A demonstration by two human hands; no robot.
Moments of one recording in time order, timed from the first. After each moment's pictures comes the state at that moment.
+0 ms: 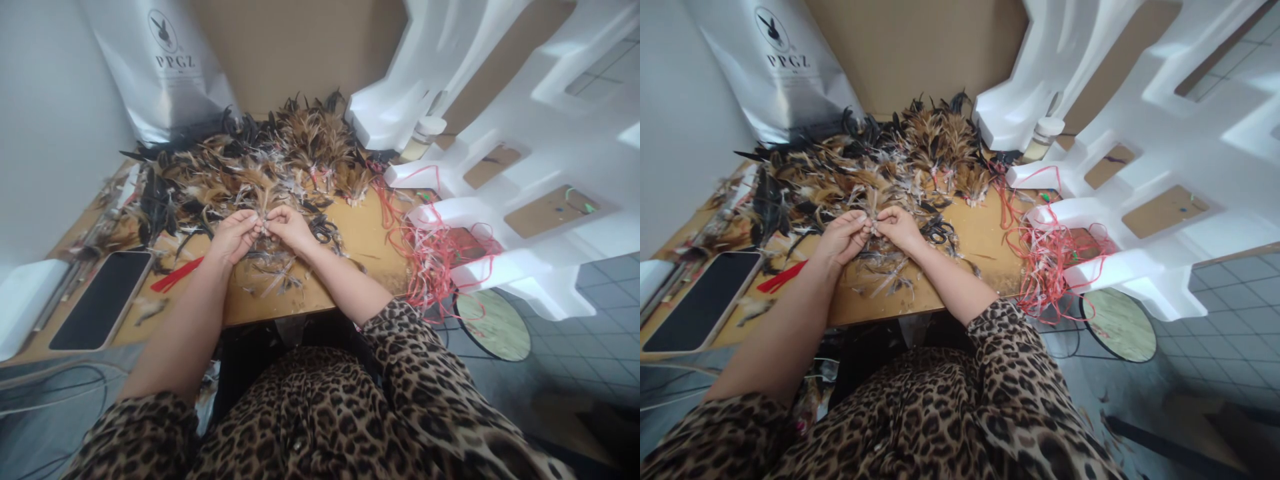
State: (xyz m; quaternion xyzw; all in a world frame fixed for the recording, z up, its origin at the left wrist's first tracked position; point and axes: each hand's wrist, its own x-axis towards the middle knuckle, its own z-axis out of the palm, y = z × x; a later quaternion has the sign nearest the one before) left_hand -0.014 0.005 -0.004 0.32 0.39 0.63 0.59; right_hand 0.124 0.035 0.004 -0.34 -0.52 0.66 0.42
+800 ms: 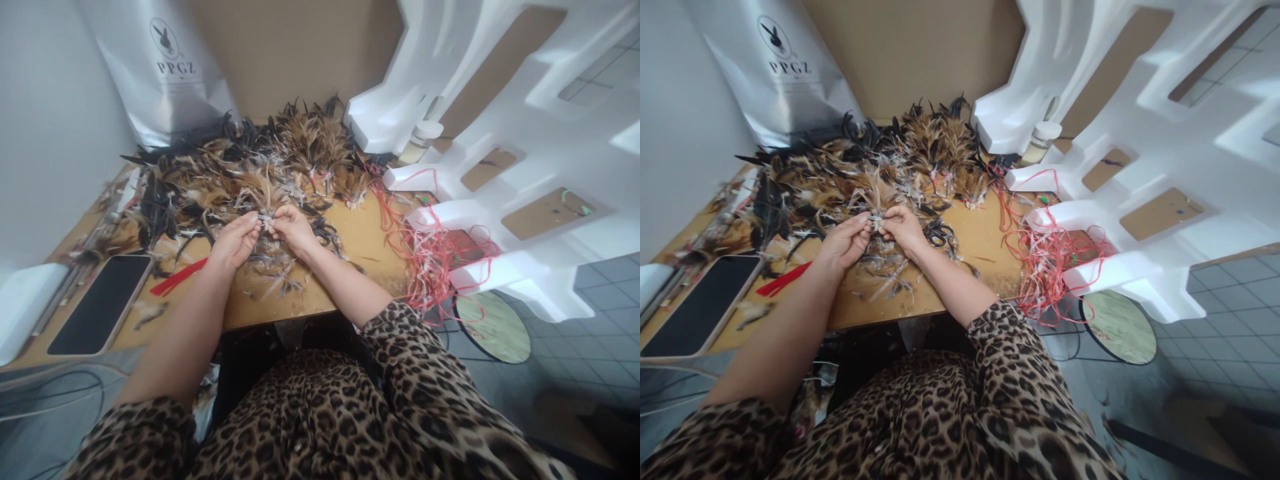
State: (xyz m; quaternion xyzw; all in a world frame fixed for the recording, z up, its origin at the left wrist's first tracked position) left_hand -0.004 0.006 0.006 0.22 0.42 0.64 0.61; right_hand 0.126 0.041 0.001 -0.33 -0.45 0.70 0.45
